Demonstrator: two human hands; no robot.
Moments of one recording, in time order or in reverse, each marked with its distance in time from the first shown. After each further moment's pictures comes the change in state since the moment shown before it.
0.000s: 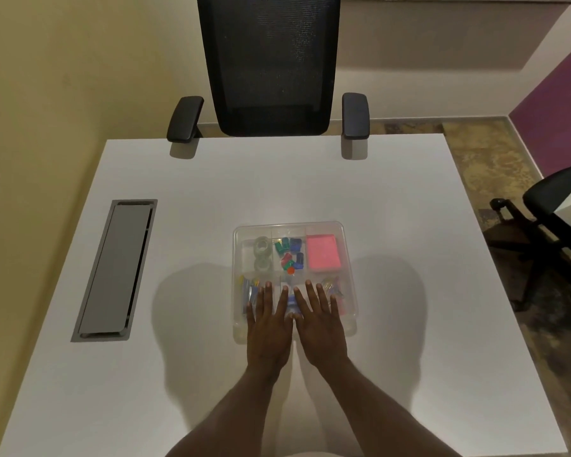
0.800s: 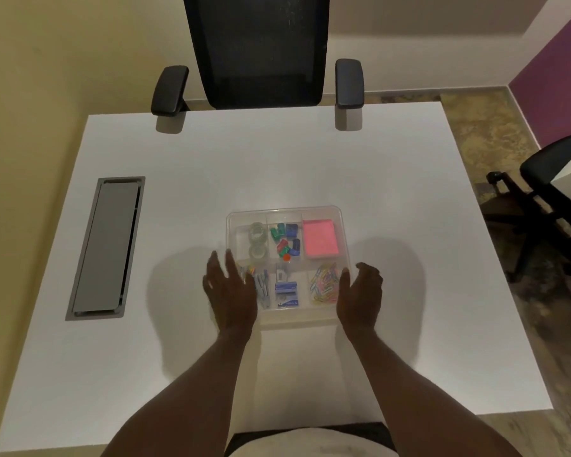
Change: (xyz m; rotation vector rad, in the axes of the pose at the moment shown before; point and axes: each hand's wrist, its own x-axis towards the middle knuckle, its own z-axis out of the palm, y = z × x) left_hand 0.012 -0.038 -0.024 -0.100 0.330 -0.286; right_hand -0.010 0.058 -0.018 0.431 0.420 0.569
